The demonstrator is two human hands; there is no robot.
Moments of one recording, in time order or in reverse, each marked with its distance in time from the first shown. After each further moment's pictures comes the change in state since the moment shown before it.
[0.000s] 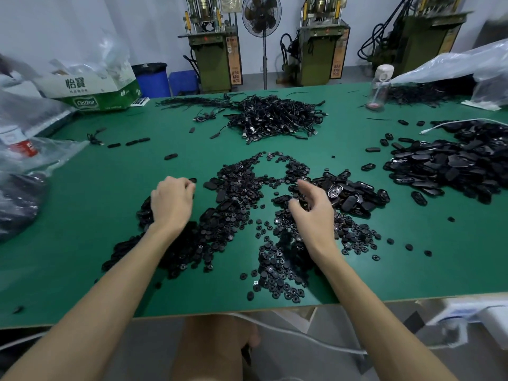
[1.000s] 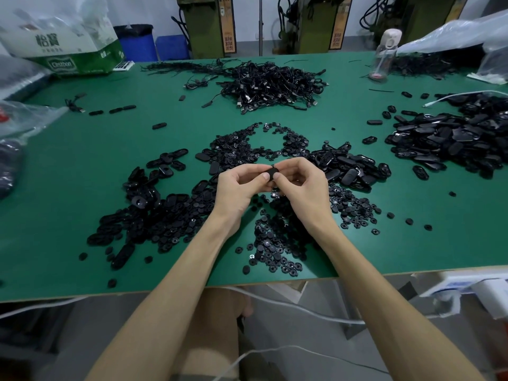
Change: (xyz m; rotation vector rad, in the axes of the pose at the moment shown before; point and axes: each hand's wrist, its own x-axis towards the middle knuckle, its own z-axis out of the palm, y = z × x) left_hand -0.075 0.088 0.050 -1.337 -0.363 -0.036; right_hand -0.002 -0.002 0.002 0.096 -0.111 -0.107
